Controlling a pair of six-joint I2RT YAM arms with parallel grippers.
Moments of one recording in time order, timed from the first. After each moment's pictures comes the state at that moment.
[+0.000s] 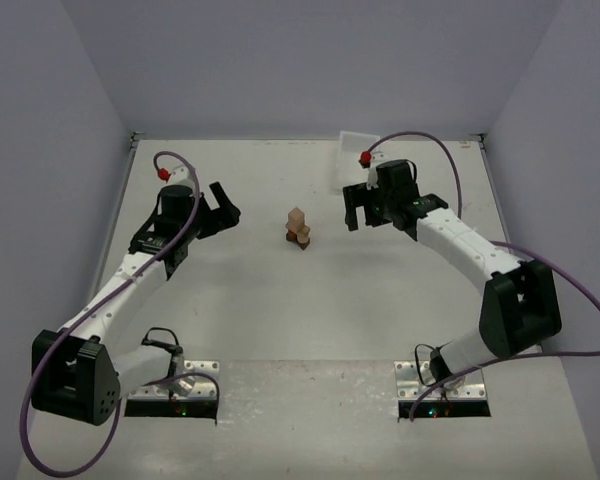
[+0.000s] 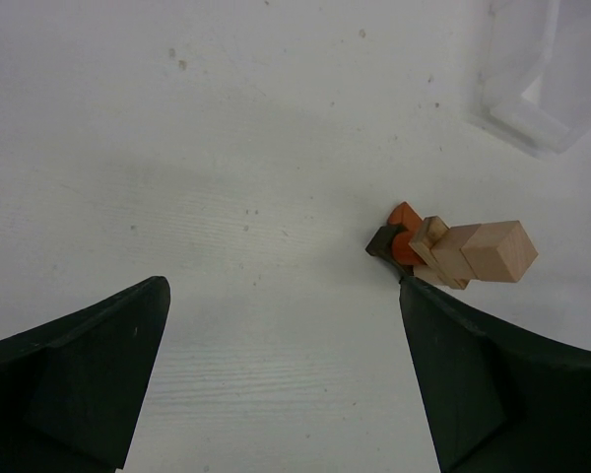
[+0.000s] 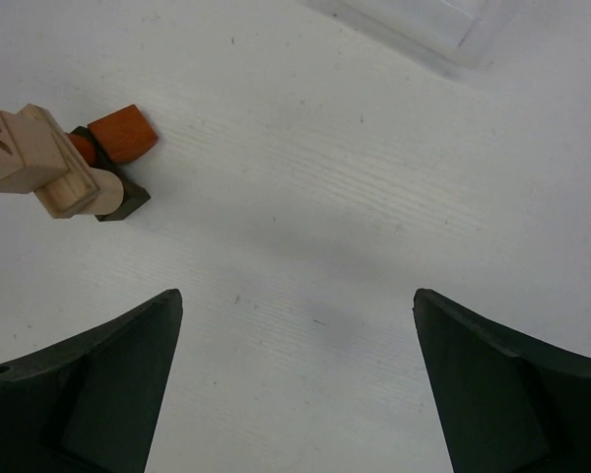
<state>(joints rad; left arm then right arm) -0.18 1.11 0.77 -0.21 -0.02 -0.53 0.40 1.49 1.05 -0.32 -0.01 0.09</state>
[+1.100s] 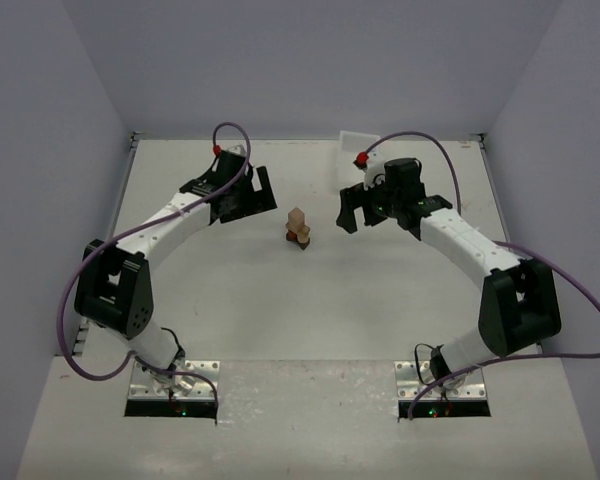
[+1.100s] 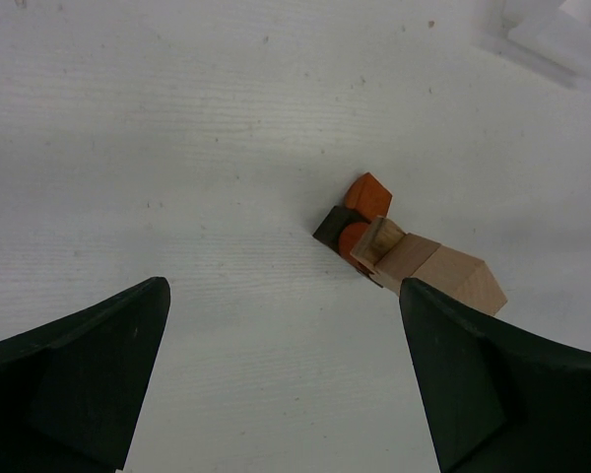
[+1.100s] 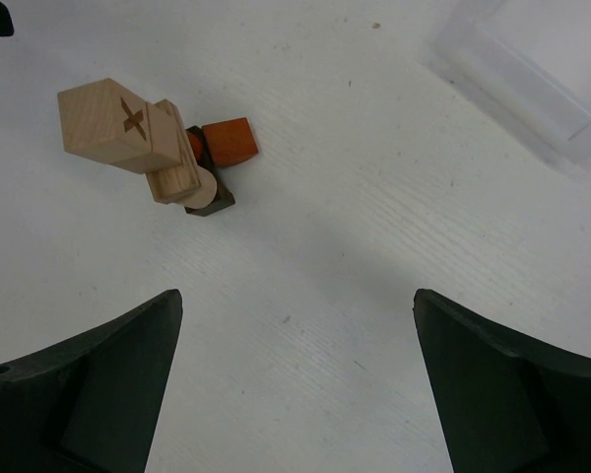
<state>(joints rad) -0.35 1.60 1.21 -0.43 -0.04 -0.59 0.33 1.52 1.06 -0.23 -0.33 -0.03</state>
